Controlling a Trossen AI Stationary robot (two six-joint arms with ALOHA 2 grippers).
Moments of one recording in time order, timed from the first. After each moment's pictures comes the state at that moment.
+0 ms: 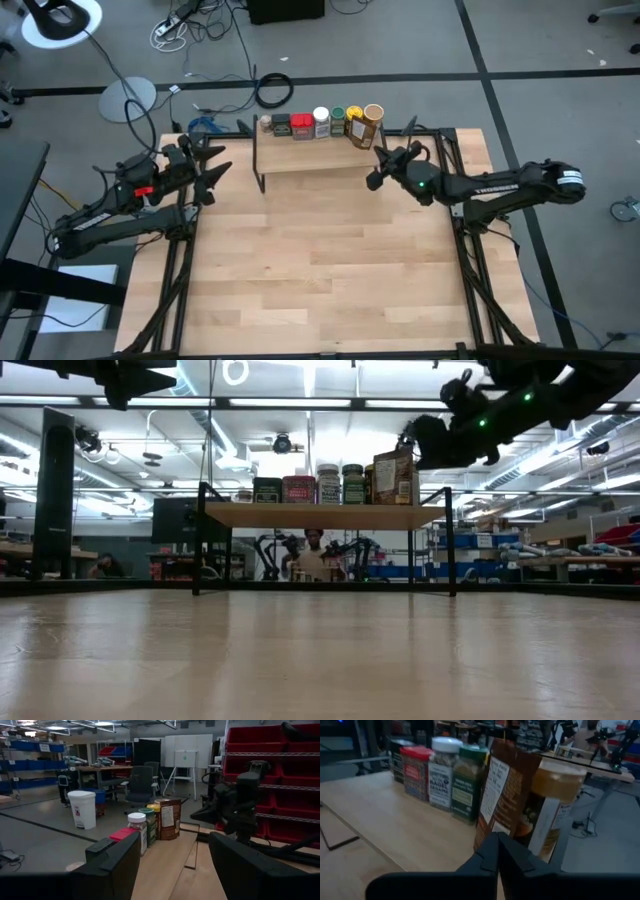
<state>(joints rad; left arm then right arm) 0.36 0.29 0.57 -0.19 -0.09 -0.03 -0.14 1.12 0.52 0.42 0.81 0.03</state>
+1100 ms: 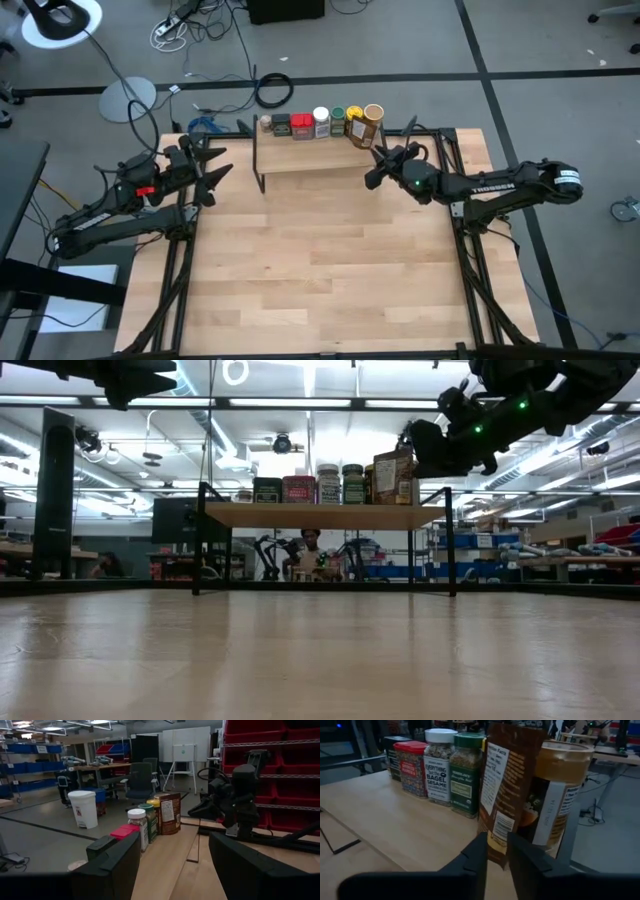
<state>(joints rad) 0.36 0.29 0.57 -0.21 -0.08 0.02 -0.17 1.16 0.52 0.42 0.78 0.13</state>
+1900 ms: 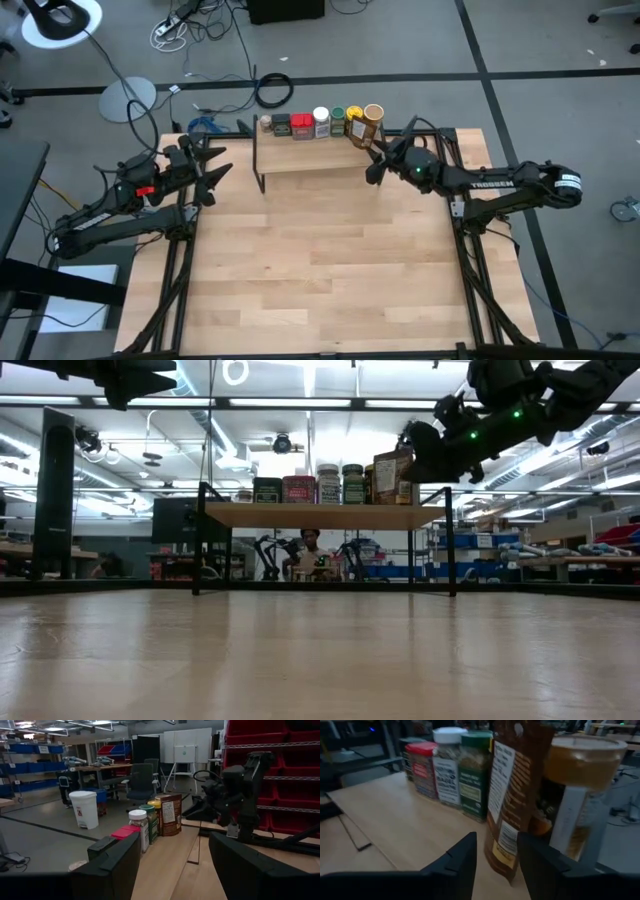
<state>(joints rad) 0.36 0.29 0.57 -0.21 -0.08 0.01 -0.31 1.16 0.52 0.44 0.51 0.12</state>
